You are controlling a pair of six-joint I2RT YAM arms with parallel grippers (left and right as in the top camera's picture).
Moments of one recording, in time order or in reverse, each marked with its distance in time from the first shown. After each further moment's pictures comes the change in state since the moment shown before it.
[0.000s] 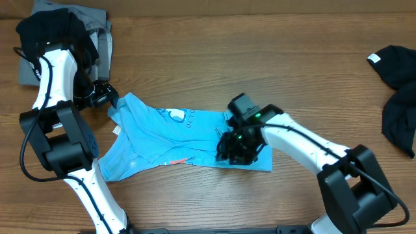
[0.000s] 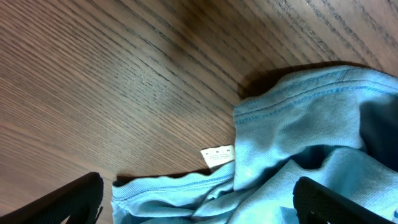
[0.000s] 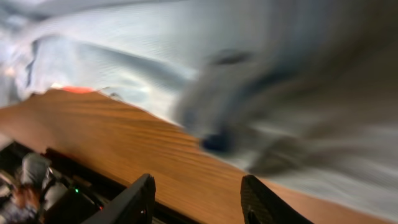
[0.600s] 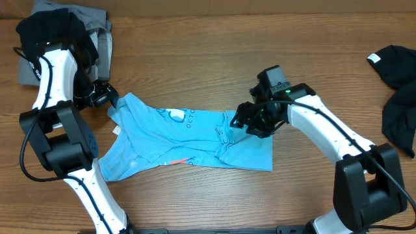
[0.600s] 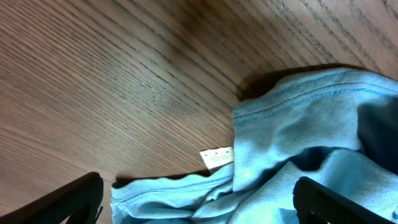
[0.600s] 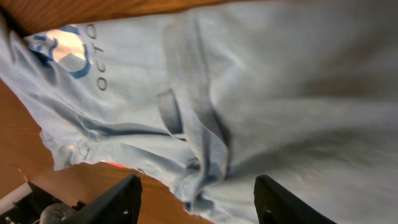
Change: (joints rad) left arm 0.000 0.000 0.000 0.005 0.000 0.000; right arm -0.212 -0.005 0.108 0.046 0.048 -0.090
